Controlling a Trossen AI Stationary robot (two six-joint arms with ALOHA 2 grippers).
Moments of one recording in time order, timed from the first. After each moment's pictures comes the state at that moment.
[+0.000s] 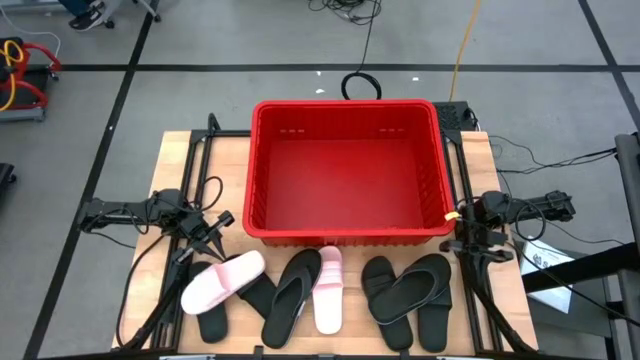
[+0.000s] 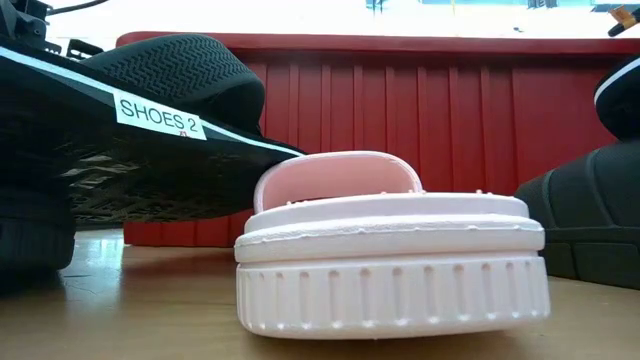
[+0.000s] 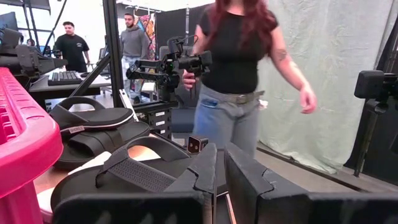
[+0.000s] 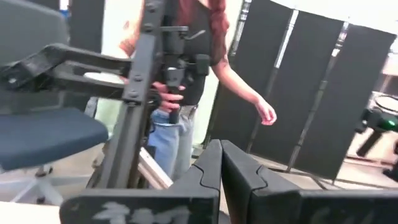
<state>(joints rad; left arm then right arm) -0.03 0.01 0.01 0.08 0.78 -0.08 0.19 0.01 0.01 0.27 -1.26 0.03</state>
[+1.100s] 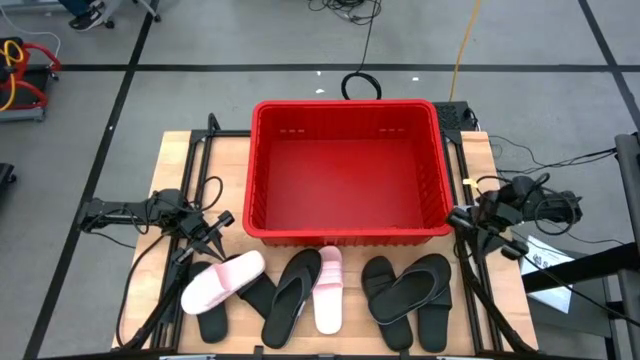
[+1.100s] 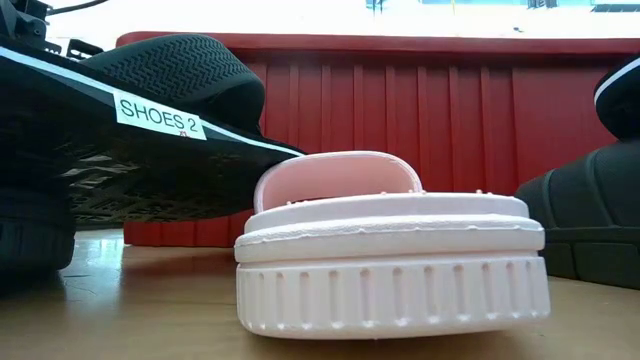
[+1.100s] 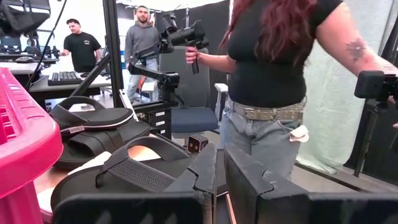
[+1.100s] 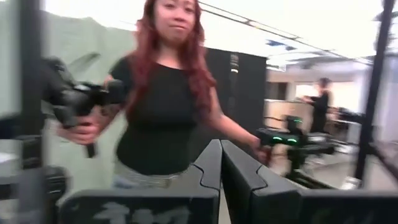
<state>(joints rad) -0.03 0.01 0.01 0.08 0.78 -0.08 0.13 0.12 0.30 0.25 -0.88 0.26</state>
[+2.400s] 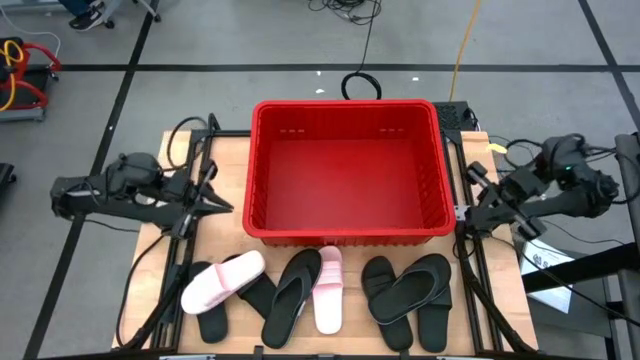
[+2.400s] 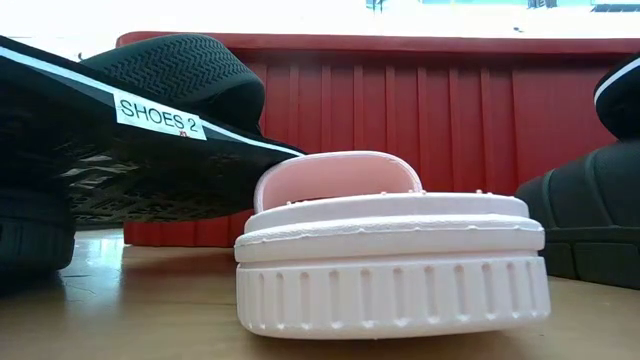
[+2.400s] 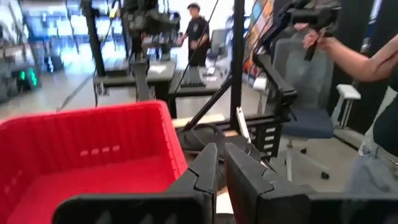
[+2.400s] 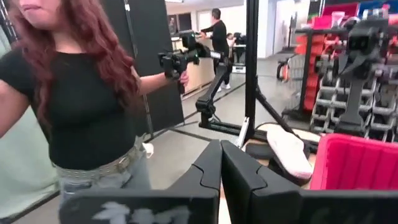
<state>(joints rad) -0.03 0.58 0.86 -0.36 0.26 0.02 0.06 0.52 1.12 -0.63 -0.55 0.08</state>
